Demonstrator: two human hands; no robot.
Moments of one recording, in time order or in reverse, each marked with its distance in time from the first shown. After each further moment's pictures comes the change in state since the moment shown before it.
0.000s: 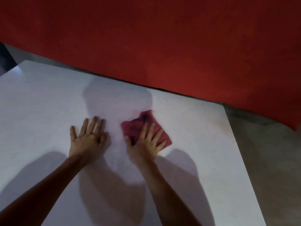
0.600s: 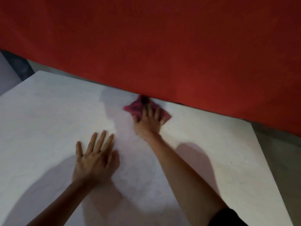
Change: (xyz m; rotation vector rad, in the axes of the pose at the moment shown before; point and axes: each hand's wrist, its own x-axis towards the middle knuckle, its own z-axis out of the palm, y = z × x) left_hand 0.011 -0.003 0.000 -0.017 0.074 0.034; right_hand 0.141 -0.065 0.014 0.112 -0.161 -0.278
